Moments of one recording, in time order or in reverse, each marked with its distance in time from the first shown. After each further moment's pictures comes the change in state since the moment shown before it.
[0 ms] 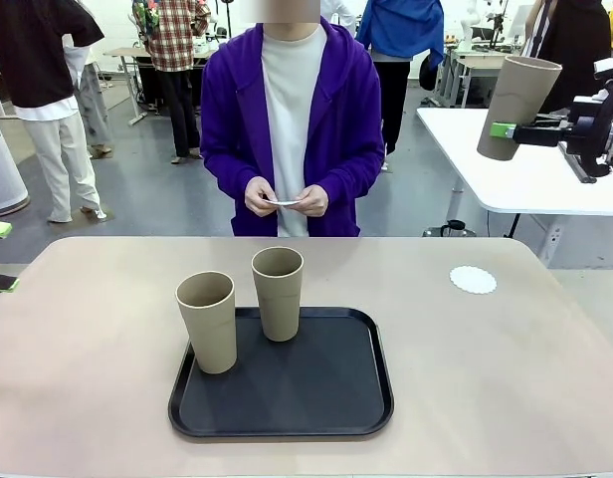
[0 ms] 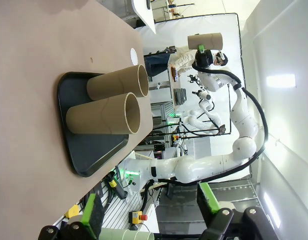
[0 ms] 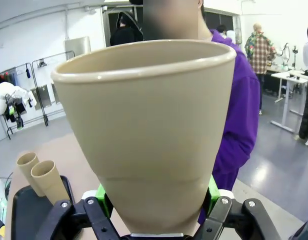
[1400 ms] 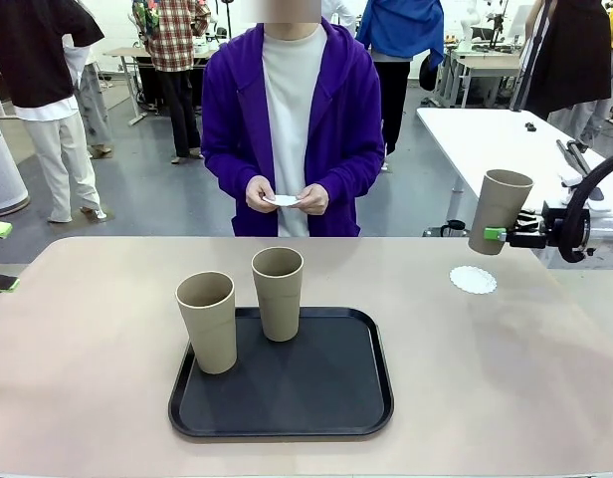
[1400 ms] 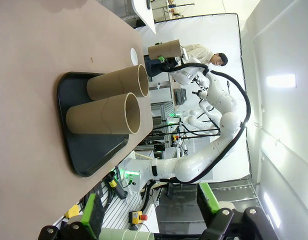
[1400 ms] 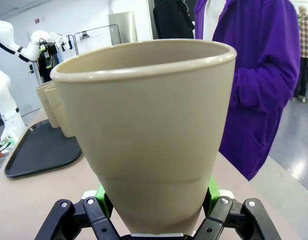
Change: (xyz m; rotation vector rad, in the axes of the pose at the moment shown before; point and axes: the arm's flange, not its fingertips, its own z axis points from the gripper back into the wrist) left arm 0.000 0.000 0.000 0.000 0.000 0.000; right arm -0.189 -0.064 0.005 0.249 0.078 -0.002
